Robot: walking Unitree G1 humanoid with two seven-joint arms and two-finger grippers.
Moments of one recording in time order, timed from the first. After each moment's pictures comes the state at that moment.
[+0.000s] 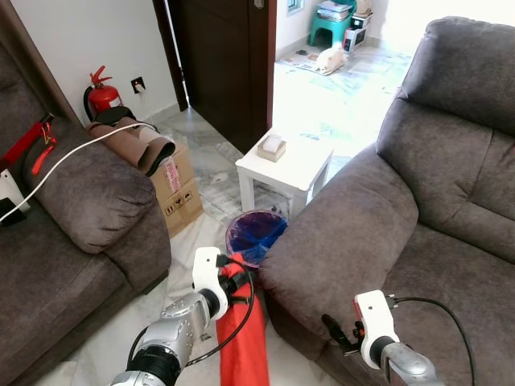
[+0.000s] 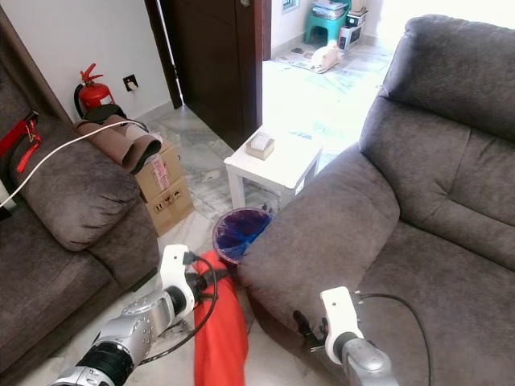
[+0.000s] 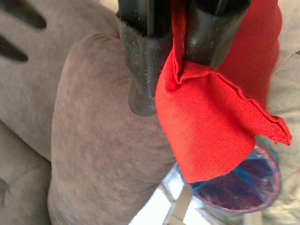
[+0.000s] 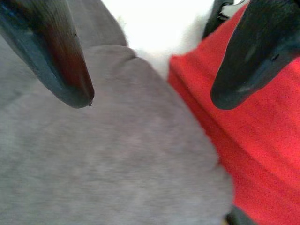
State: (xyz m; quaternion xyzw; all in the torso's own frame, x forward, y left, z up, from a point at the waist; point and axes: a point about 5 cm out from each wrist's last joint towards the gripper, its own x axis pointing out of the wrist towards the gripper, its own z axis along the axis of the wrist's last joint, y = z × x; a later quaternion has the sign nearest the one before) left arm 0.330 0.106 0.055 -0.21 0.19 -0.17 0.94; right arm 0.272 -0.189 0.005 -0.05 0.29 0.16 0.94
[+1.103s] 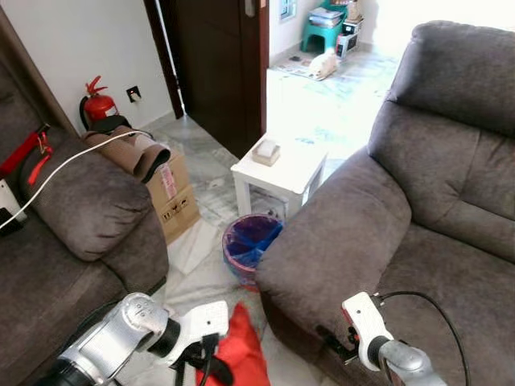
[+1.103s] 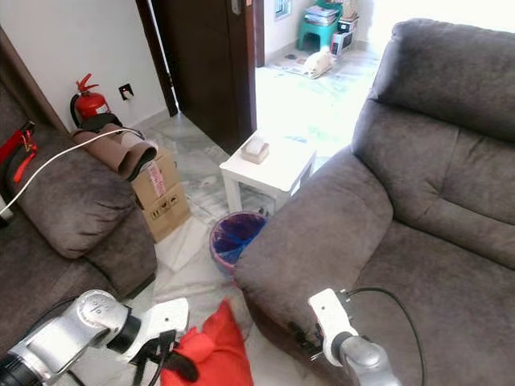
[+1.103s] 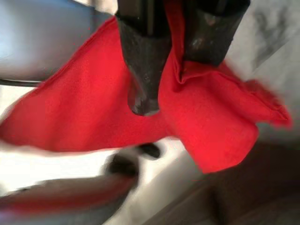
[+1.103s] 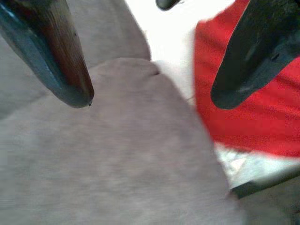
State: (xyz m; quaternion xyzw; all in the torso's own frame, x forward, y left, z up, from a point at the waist) left arm 0.259 0.145 0.058 0.24 0.29 -0.58 0.72; right arm 0.281 -0.200 0.005 -0.13 0.31 0.17 0.93
